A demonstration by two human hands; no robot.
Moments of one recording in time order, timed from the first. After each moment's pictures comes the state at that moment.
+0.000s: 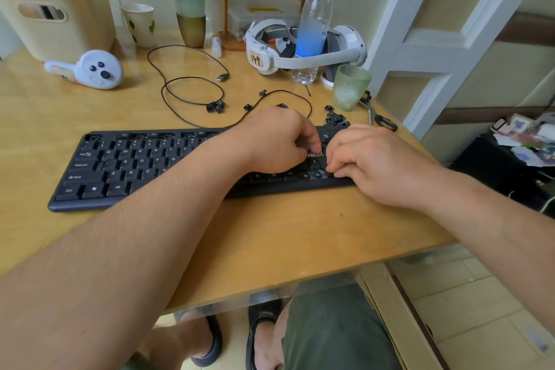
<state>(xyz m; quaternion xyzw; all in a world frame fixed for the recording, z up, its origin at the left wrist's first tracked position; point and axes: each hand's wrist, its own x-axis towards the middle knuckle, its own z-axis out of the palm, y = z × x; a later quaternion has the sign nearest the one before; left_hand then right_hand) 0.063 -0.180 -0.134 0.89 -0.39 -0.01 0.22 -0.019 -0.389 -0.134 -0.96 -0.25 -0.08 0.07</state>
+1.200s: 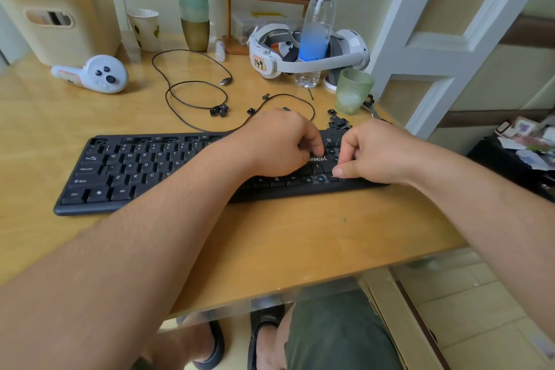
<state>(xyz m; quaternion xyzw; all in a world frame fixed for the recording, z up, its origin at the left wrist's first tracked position) 0.063 -0.179 -0.135 0.90 -0.39 0.01 0.21 -0.001 -0.373 -0.110 -0.98 0.05 0.06 0.18</state>
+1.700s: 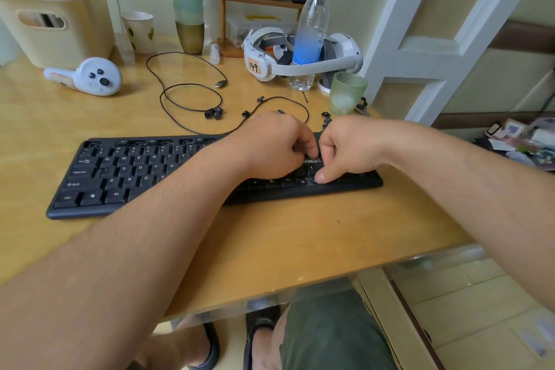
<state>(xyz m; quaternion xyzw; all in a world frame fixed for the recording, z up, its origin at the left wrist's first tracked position) 0.062 -0.180 -0.133 0.90 -0.39 0.01 0.21 0.016 -0.349 -0.089 -0.98 0.02 0.18 0.06</state>
